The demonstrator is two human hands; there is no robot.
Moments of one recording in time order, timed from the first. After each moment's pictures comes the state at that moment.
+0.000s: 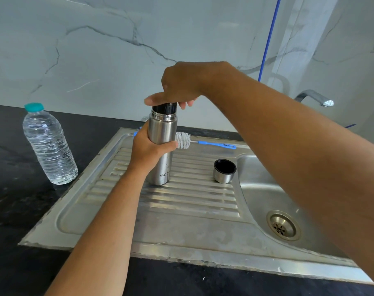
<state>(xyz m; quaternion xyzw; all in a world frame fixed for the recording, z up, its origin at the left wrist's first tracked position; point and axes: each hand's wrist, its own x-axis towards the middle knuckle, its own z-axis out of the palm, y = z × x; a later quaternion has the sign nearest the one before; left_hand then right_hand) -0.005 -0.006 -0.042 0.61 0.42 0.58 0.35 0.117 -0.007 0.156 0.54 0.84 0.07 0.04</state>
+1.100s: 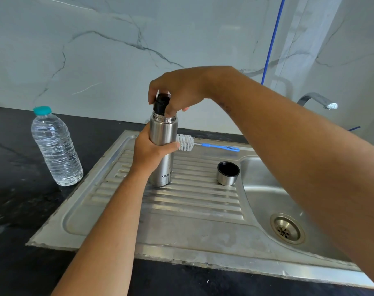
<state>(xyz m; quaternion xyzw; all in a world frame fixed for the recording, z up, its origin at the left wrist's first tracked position) -0.008 -0.009 -0.038 0.60 0.43 0.58 0.34 0.114 -0.015 0.159 0.49 0.87 -0.03 0.01</state>
